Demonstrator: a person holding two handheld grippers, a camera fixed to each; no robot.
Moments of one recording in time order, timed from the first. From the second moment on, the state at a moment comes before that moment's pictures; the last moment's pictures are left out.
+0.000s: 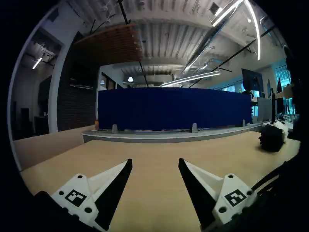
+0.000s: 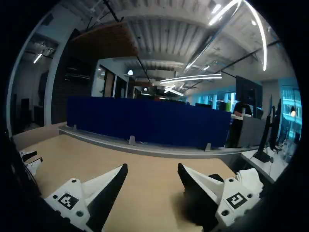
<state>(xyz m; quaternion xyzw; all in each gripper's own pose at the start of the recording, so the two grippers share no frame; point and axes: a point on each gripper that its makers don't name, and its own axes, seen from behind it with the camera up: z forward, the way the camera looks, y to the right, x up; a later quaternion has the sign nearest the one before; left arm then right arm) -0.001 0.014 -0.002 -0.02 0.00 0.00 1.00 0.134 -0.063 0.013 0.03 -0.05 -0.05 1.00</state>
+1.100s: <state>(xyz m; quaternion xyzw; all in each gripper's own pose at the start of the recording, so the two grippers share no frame) -0.001 0.013 -0.003 -0.02 0.00 0.00 1.00 0.015 0.020 0.006 0.00 -0.01 0.04 1.00</state>
